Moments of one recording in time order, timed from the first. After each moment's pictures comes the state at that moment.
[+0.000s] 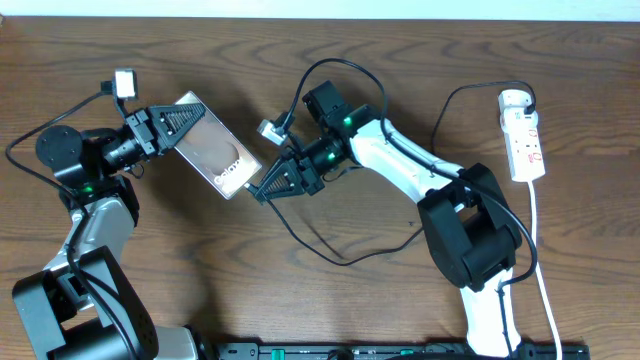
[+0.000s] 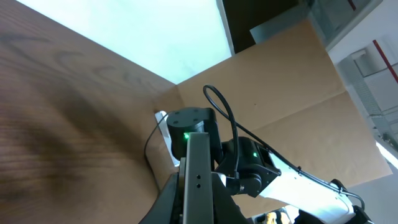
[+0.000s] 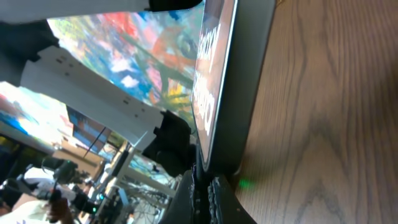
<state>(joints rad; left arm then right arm) 0.40 1.60 0.77 1.04 1.44 -1.29 0.60 2.18 1.62 -0.68 -1.53 -0.35</state>
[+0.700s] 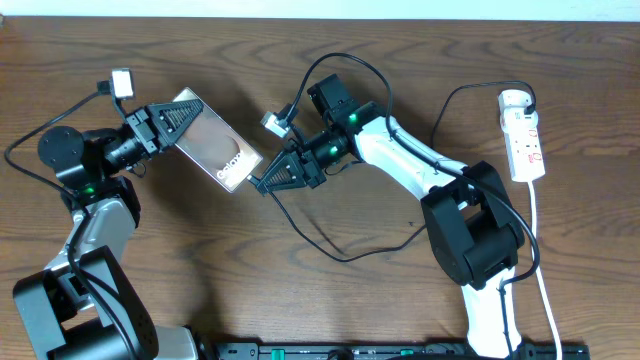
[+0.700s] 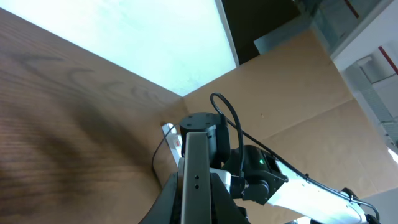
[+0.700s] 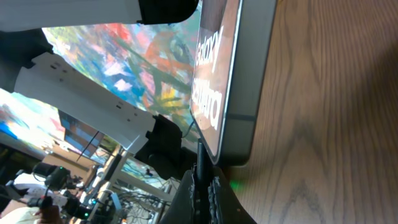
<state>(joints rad) 0.40 1.60 0.76 1.04 1.38 -1.25 0.58 2.18 1.62 -0.59 -1.51 -0.27</state>
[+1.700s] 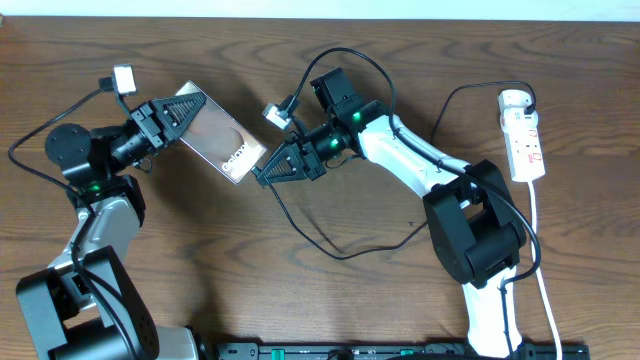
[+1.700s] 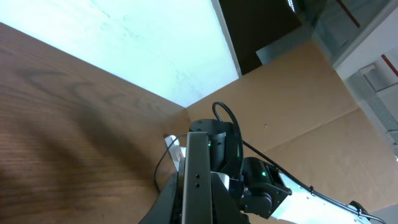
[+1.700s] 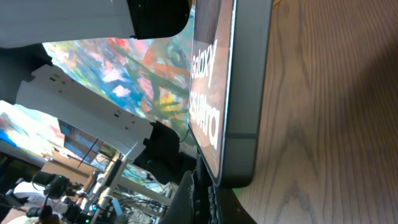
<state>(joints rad) 0.36 1.60 0.76 1.04 1.31 -1.24 0.57 2.18 1.62 -0.46 -1.51 -0.13</state>
